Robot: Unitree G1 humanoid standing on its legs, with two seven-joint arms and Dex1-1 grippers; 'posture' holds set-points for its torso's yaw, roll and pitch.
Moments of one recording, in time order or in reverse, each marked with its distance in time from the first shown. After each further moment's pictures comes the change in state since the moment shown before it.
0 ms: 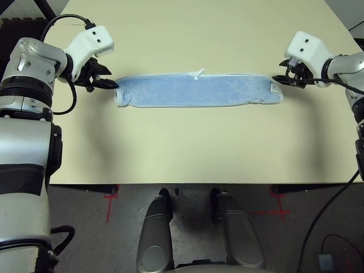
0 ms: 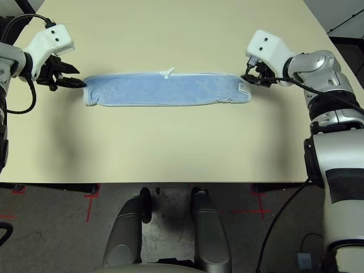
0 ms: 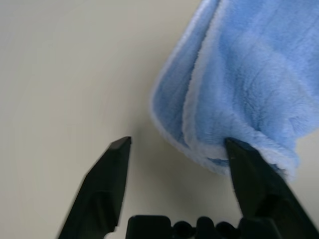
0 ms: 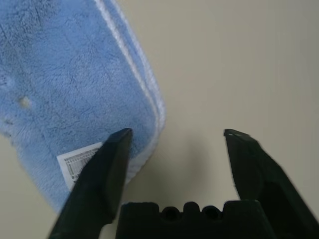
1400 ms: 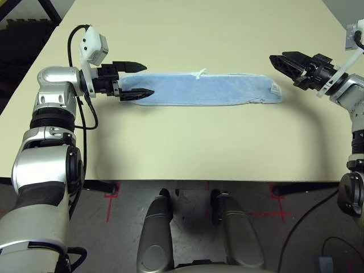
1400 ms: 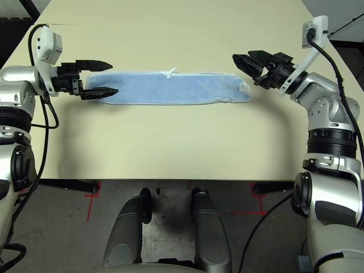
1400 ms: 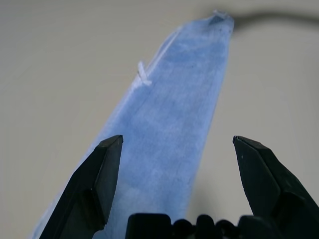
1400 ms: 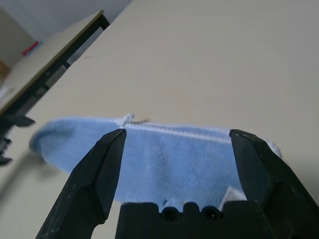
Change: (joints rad) left arm 0.323 -0.135 0.376 -0.238 -0.432 -0.165 -0.340; right arm 0.431 0.124 -0.631 -0.813 0.863 1.158 -0.213
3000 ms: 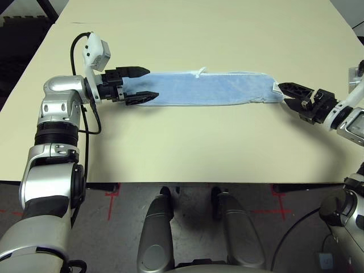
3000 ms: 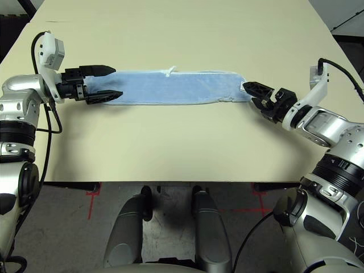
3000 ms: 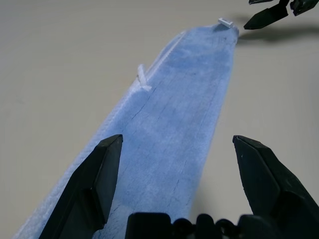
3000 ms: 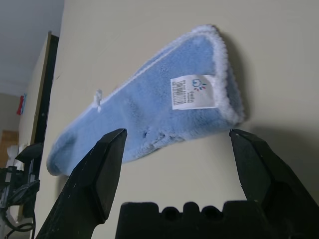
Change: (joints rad) left arm 0.117 -0.005 -0.001 -0.277 -0.080 0.199 0.082; right arm 0.126 0.161 -0.428 -0.272 0.308 0.559 -0.576
